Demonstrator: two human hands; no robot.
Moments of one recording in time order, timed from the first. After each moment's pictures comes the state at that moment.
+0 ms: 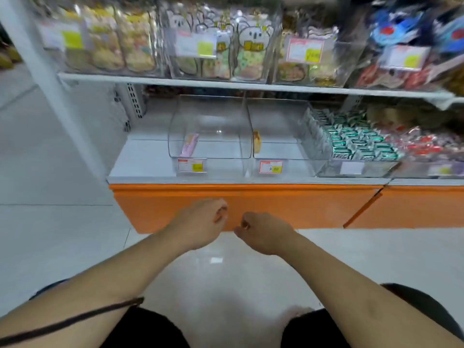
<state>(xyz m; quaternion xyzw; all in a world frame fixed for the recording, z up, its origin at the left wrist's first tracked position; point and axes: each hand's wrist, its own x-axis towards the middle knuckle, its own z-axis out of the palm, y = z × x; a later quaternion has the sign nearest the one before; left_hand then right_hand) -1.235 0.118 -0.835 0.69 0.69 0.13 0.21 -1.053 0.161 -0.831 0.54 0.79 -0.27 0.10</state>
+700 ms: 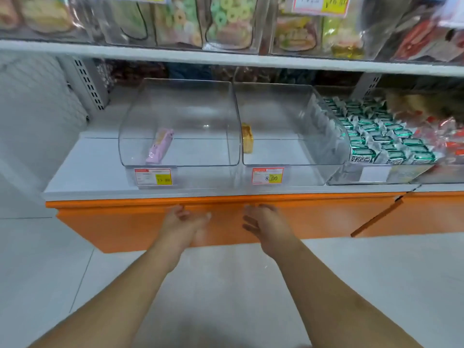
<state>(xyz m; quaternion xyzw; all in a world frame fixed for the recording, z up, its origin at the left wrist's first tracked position) -1.239 0.234 -0.964 0.23 0.72 0.46 0.46 -1.045 0.304 -0.961 0.59 0.31 -0.66 -0.35</state>
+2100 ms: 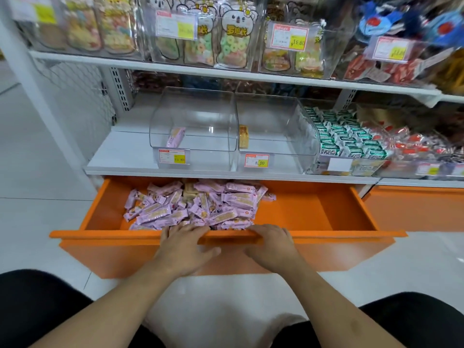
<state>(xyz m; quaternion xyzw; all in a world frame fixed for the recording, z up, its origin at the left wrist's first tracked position) -1.207 0.098 -0.938 0.62 0.75 0.01 0.22 -0.972 0.169 -0.930 0.58 0.78 -0.22 0.00</state>
